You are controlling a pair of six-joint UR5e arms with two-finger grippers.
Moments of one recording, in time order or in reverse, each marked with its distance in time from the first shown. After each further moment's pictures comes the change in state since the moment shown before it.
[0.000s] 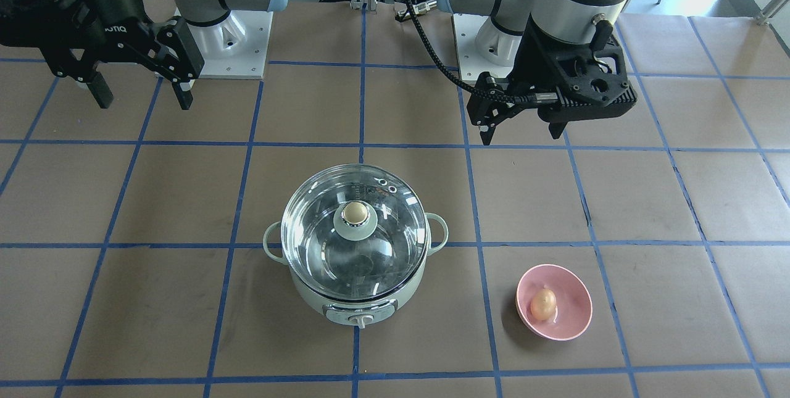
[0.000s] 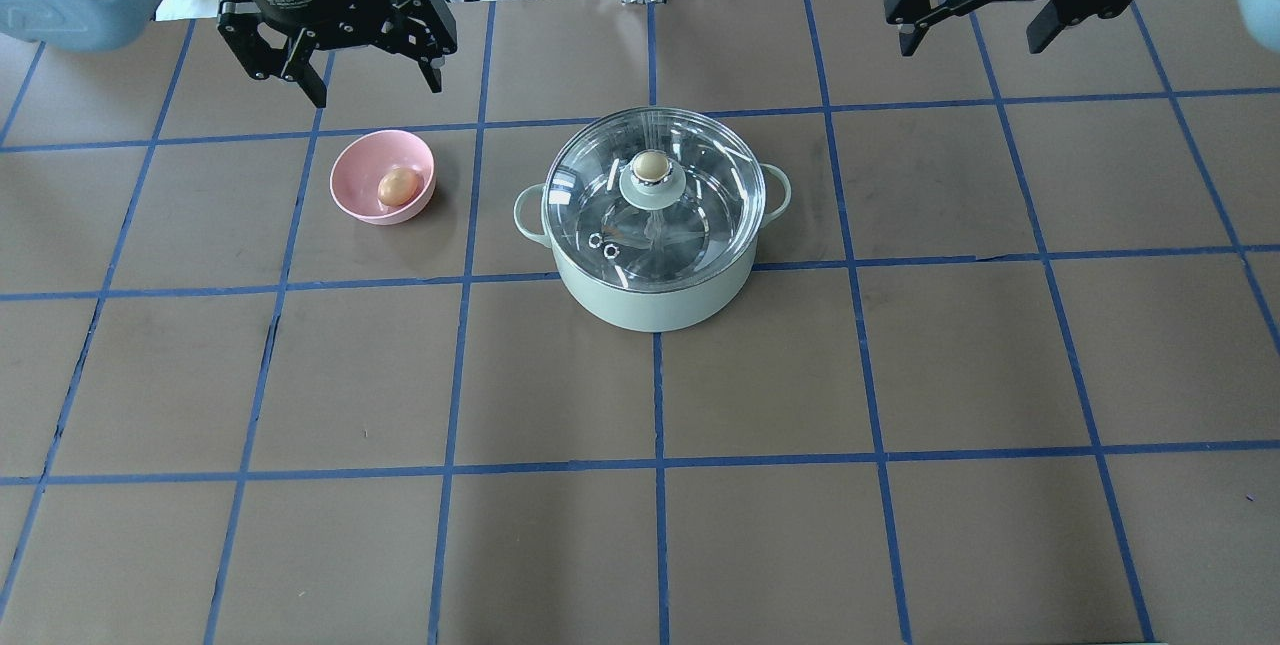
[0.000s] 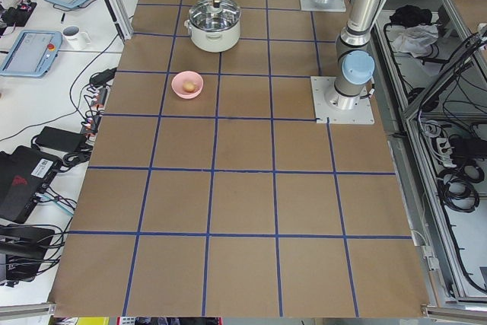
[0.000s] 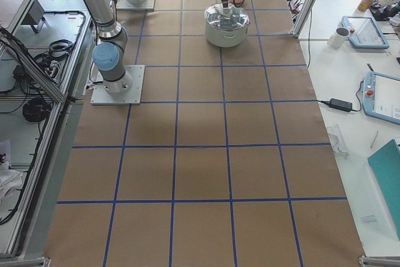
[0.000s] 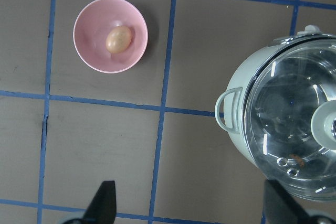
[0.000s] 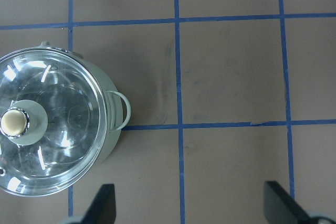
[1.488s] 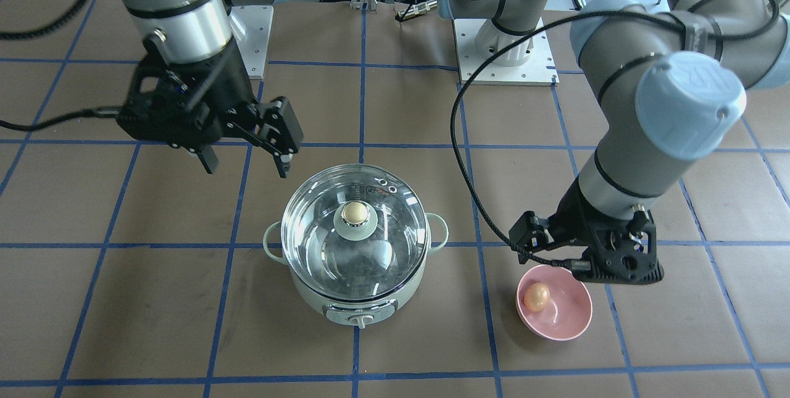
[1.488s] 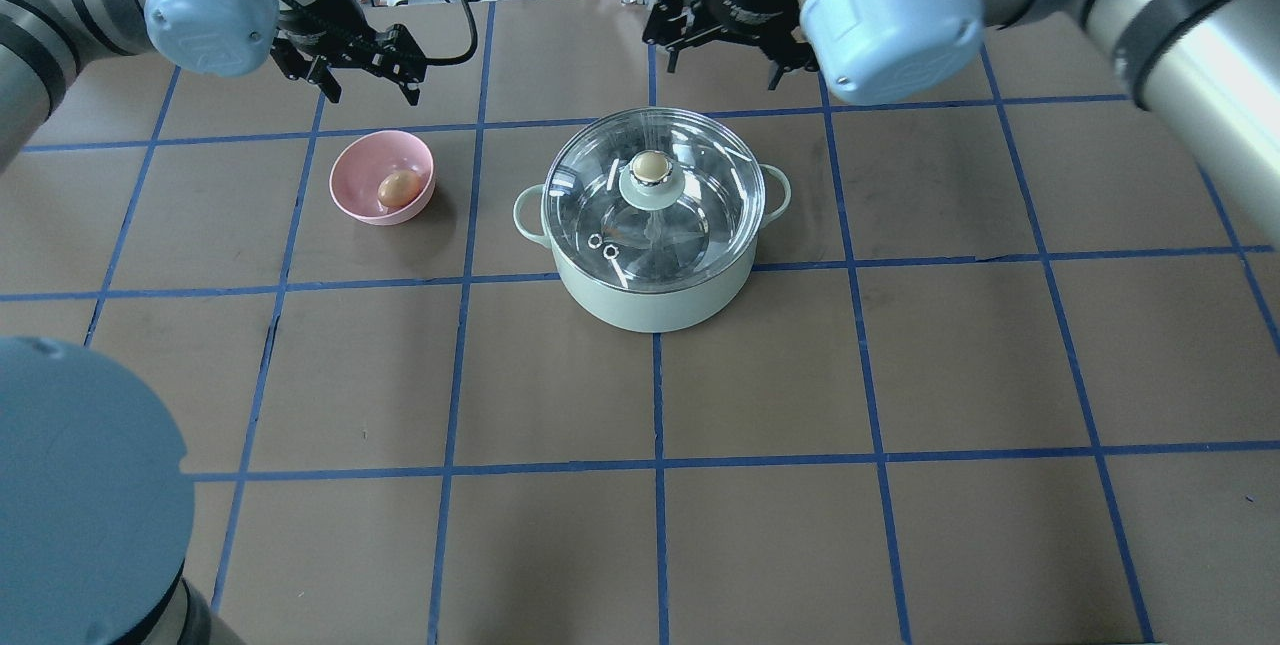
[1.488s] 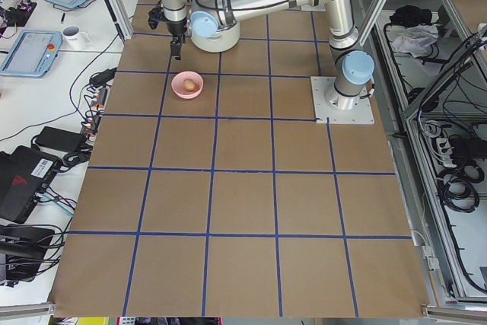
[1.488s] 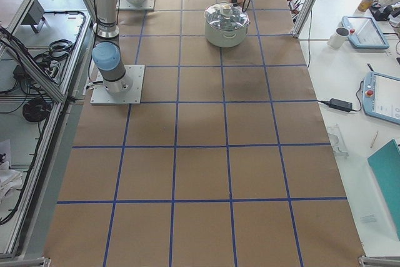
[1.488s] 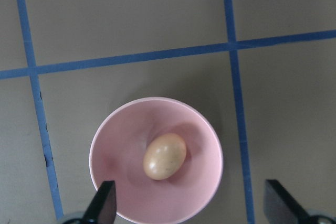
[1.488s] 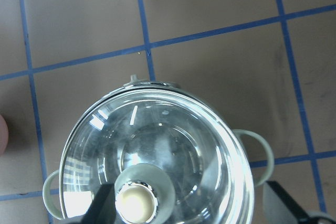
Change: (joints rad) left arm 0.193 -0.378 -0.002 0.354 -0.047 0.419; right arm 0.275 0.321 -0.044 -0.316 0.045 0.431
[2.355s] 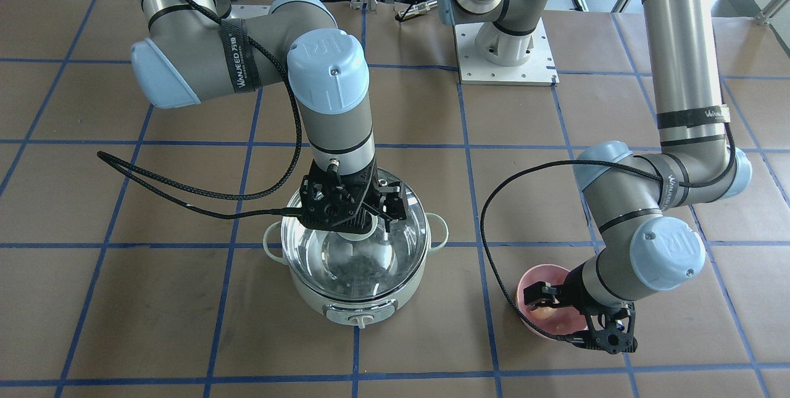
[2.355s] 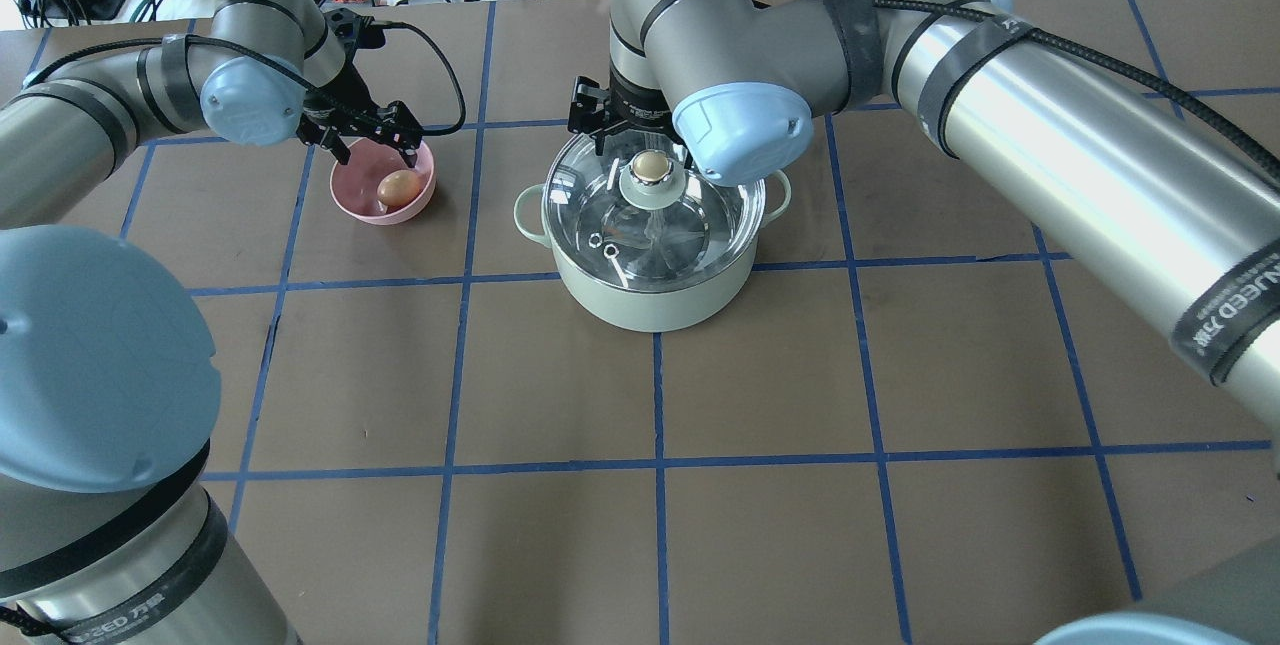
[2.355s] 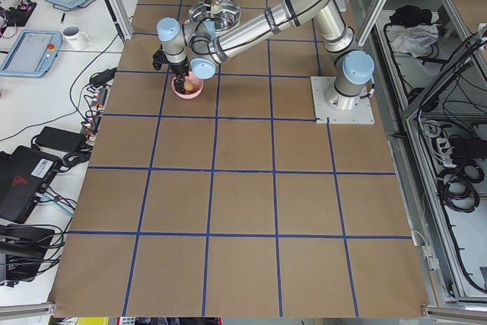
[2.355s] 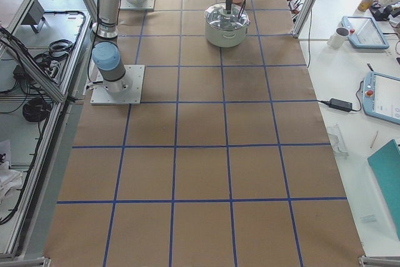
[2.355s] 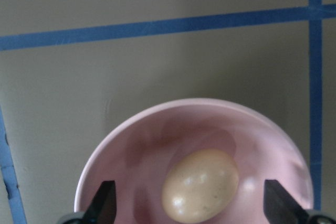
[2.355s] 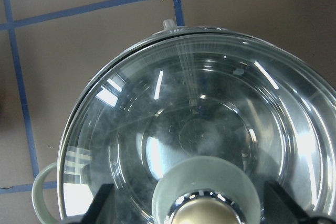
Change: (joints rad) left arm 0.049 -0.120 -0.095 0.146 -0.011 0.028; right arm 0.089 0.113 0.033 -0.060 -0.021 0.066
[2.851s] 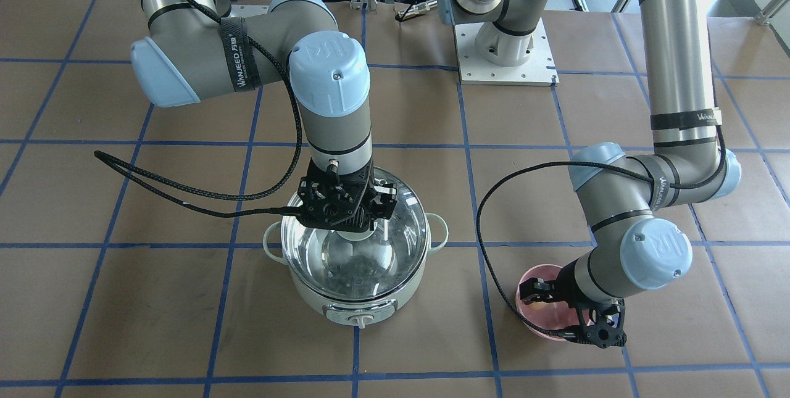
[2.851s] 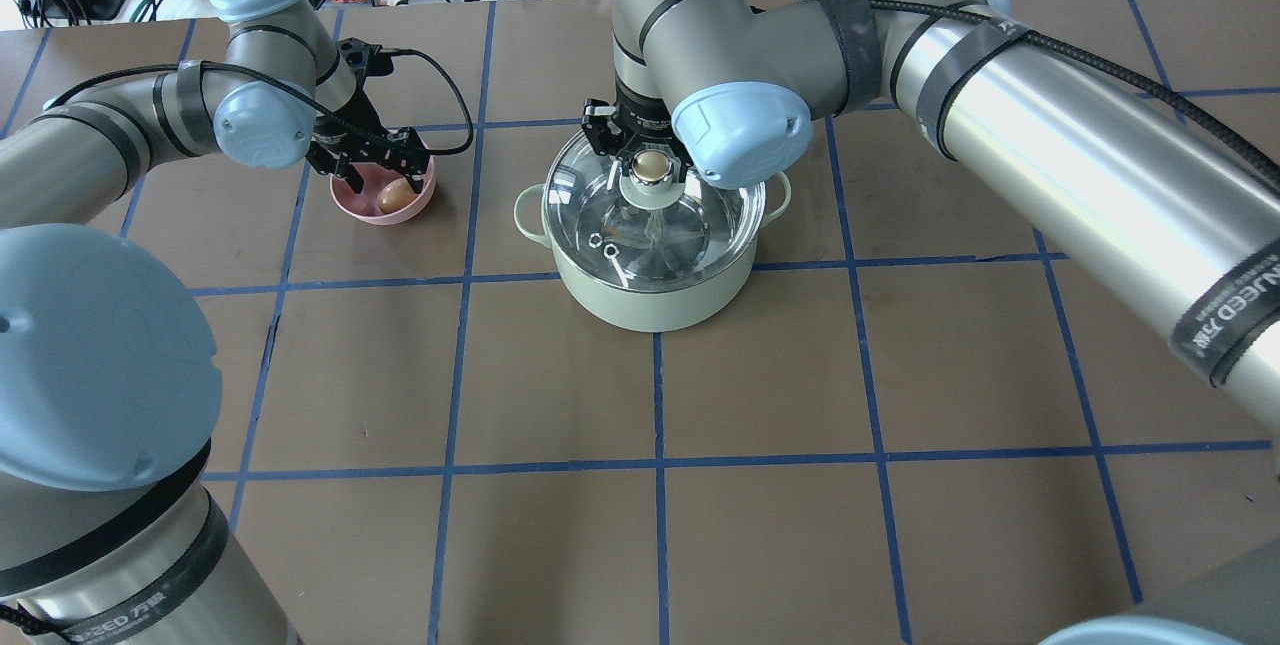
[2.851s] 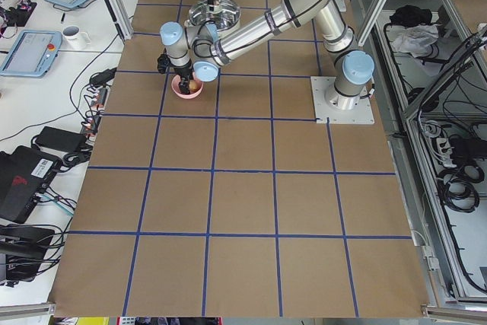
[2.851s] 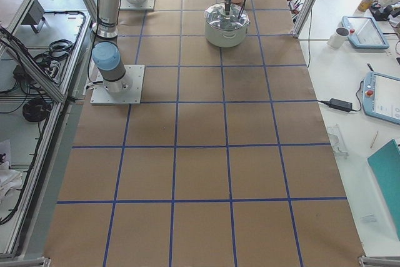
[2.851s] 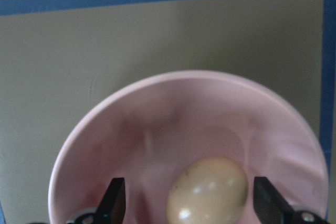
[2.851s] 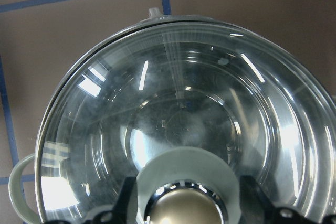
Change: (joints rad) left arm 0.000 -0.002 -0.037 0.004 -0.001 -0.010; right arm 0.001 -0.003 0.002 0.046 -0.020 -0.021
